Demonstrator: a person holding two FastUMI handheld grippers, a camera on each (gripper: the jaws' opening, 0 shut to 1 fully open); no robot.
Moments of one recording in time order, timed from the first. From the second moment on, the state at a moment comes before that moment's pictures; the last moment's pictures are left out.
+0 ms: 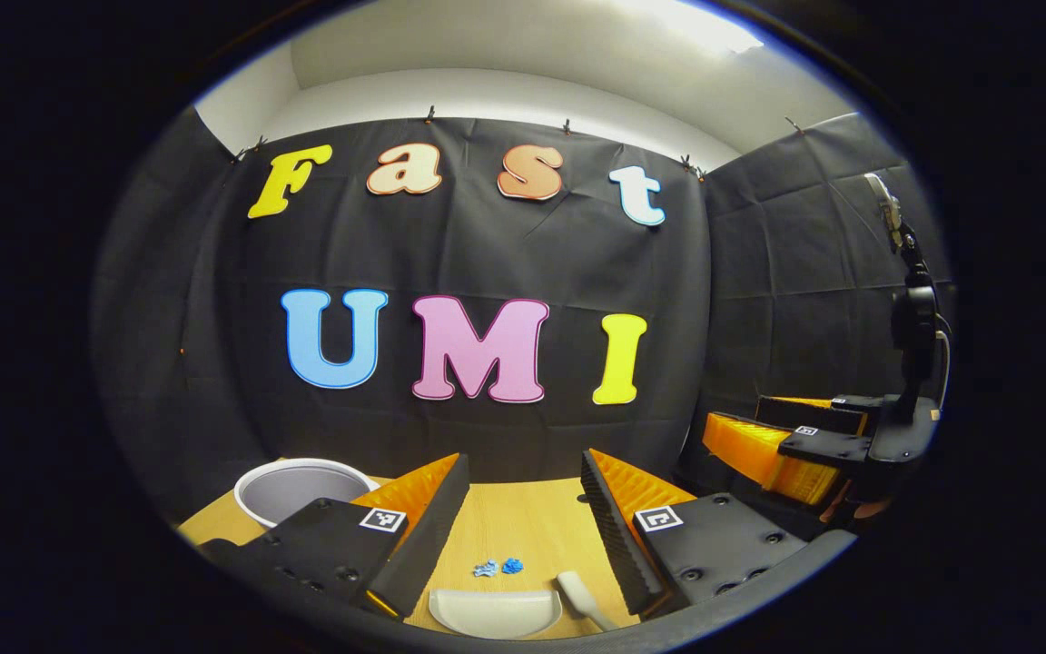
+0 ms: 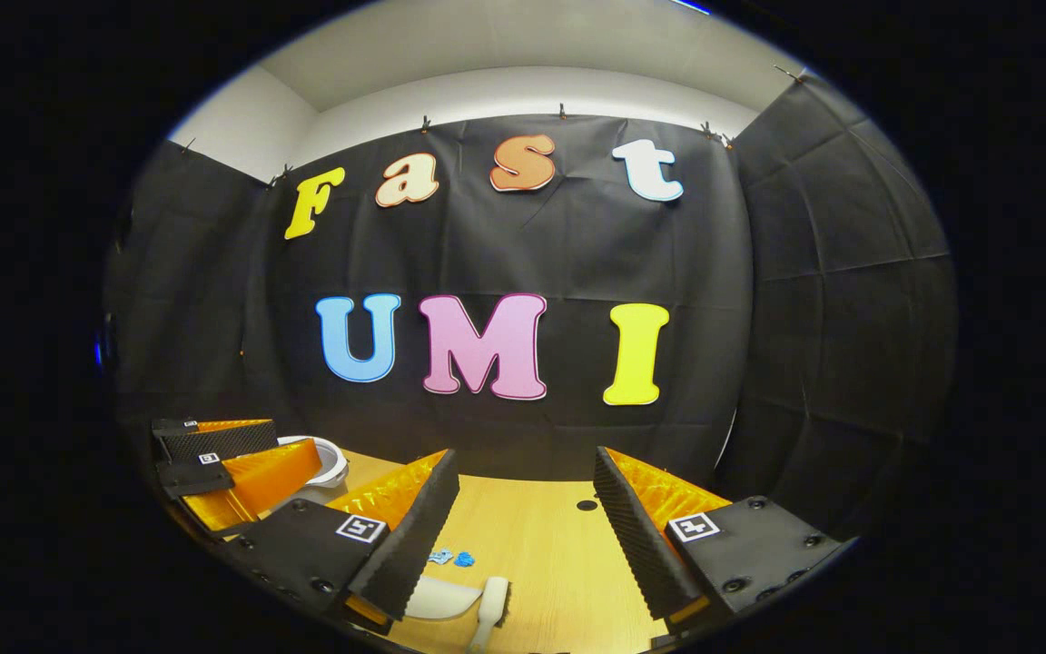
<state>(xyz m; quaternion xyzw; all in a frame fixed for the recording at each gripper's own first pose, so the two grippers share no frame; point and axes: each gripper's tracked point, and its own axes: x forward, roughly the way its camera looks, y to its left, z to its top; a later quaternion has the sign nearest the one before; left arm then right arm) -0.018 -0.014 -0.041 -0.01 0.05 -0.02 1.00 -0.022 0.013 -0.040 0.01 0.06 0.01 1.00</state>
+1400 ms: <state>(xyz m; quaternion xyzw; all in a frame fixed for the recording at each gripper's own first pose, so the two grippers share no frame) -0.081 0.010 -0.278 -0.07 0.54 -0.08 0.84 -0.019 0.068 -0.251 0.08 0.35 0.07 0.93</state>
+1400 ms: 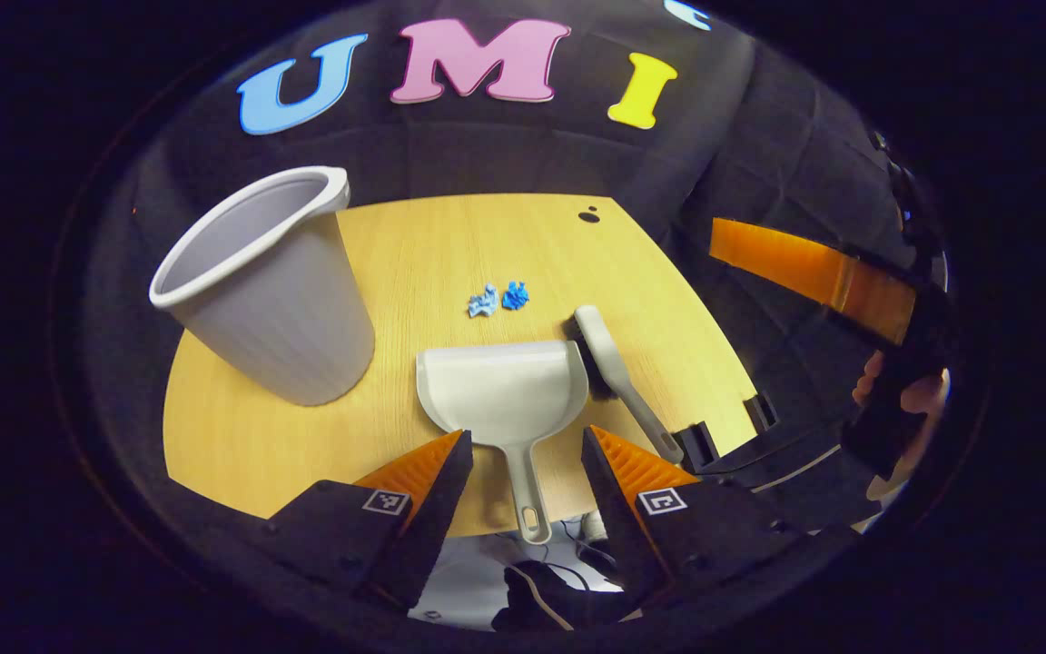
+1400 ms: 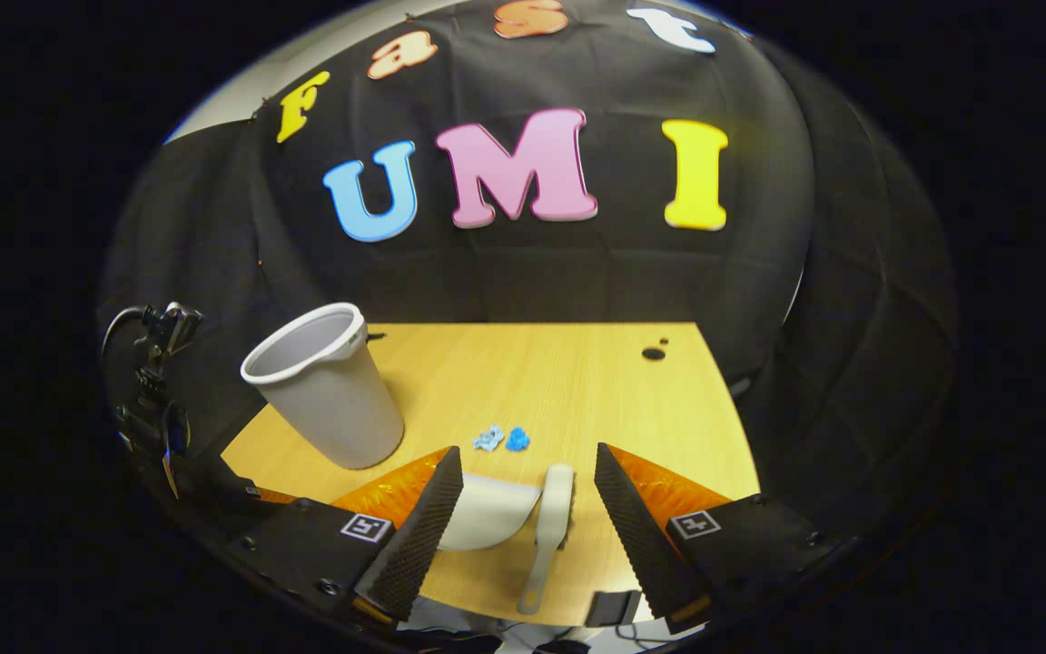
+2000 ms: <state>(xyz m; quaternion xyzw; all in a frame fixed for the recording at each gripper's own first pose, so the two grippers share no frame) -0.100 -0.014 -0.316 -0.11 0.69 -0.04 0.71 -0.079 0.062 -0.375 0.19 0.56 0.07 0.80</state>
